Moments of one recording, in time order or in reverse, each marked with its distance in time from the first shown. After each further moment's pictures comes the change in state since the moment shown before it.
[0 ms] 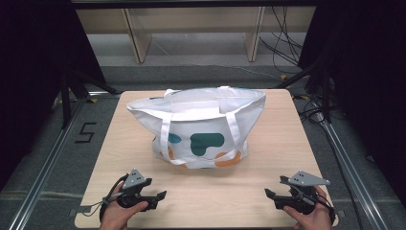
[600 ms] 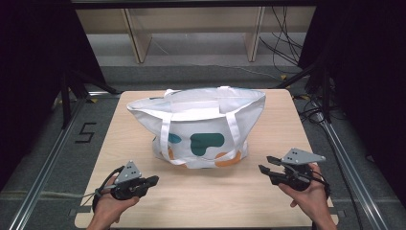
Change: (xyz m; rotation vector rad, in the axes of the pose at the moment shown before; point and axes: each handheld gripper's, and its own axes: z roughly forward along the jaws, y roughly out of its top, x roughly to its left) left arm 0.003 0.031 -0.023 -0.049 -0.032 0.111; right arm 0.004 0.072 -0.002 -0.069 0.049 -0.146
